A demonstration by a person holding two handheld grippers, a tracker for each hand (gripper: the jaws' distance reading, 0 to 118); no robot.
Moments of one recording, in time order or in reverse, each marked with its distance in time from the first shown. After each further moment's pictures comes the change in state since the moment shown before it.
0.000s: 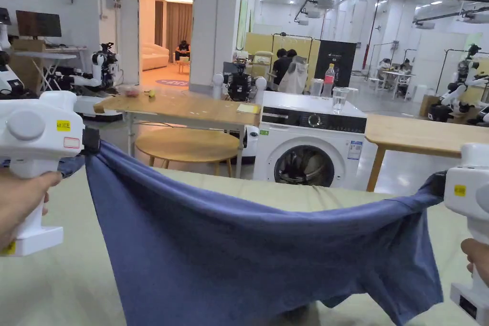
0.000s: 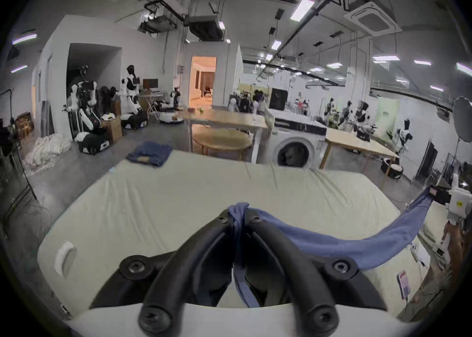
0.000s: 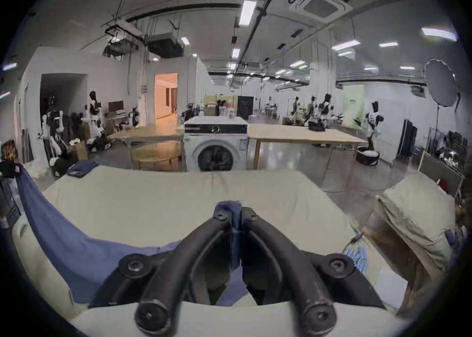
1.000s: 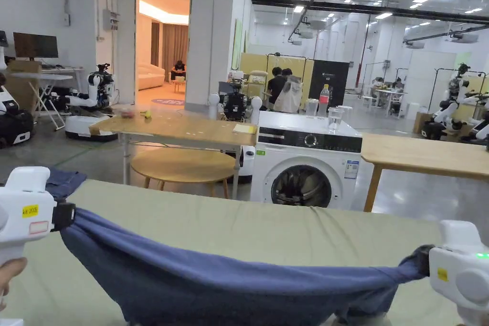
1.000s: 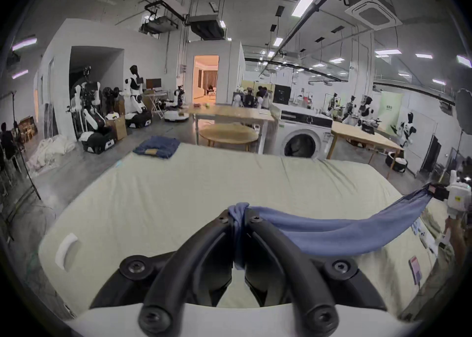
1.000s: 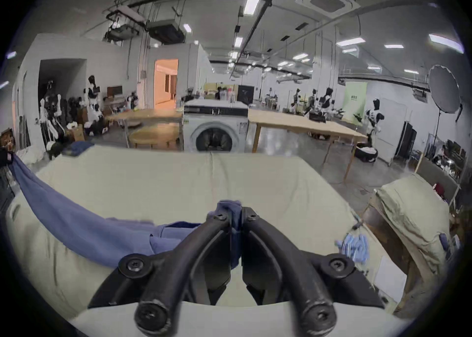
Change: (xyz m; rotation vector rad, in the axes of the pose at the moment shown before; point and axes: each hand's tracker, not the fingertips) left arm -0.027 -0.107 0.008 -0.059 -0.002 -0.007; right arm -0.008 -0.107 -0.020 -0.137 -0.007 0.090
